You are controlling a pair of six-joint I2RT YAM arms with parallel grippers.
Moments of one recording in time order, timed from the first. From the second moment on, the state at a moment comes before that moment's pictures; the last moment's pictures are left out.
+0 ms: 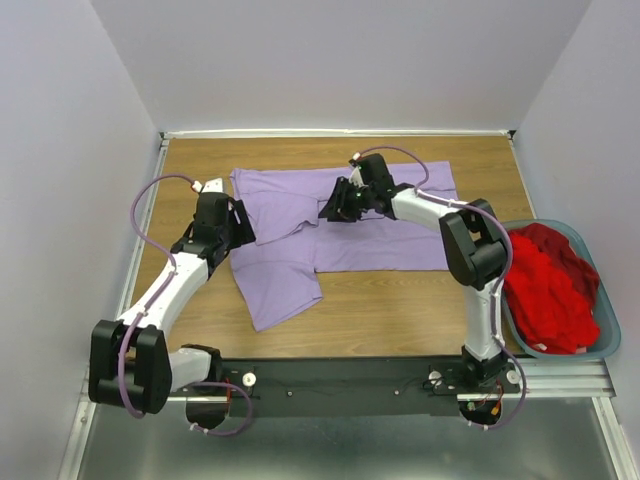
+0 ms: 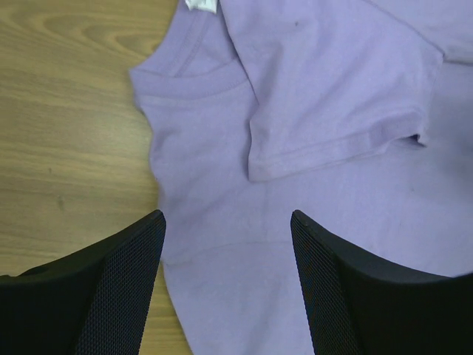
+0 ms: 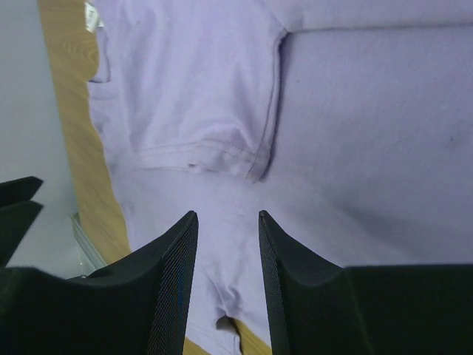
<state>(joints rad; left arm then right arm) -0.18 1.21 0.75 -0.26 -0.11 -0.41 0.49 2.10 1.46 -0.09 -0.47 0.70</state>
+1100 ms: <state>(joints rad) -0.18 1.24 0.74 -0.18 -0.15 -0.39 0.53 2.24 1.53 -0.04 -0.41 0.83</state>
